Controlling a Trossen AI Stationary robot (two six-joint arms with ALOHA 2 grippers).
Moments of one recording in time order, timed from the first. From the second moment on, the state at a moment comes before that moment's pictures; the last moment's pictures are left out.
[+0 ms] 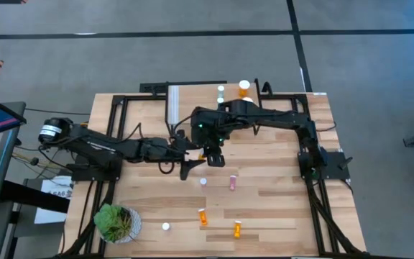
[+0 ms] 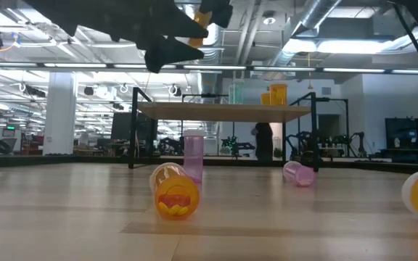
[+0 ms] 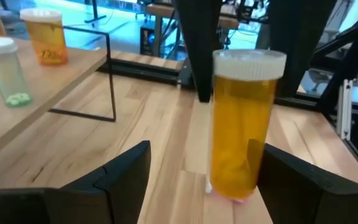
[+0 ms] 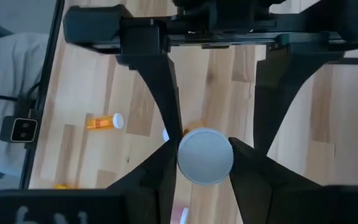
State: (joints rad) left arm -0.08 1.36 0.67 0.46 -0.19 -0.19; right arm -0.04 2.07 2.32 -1.31 -0.24 -0.08
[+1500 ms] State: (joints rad) left arm -0.08 1.37 0.70 0.46 -0.03 -0.13; right arm -0.02 1.94 2.31 -1.41 -0.22 0.03
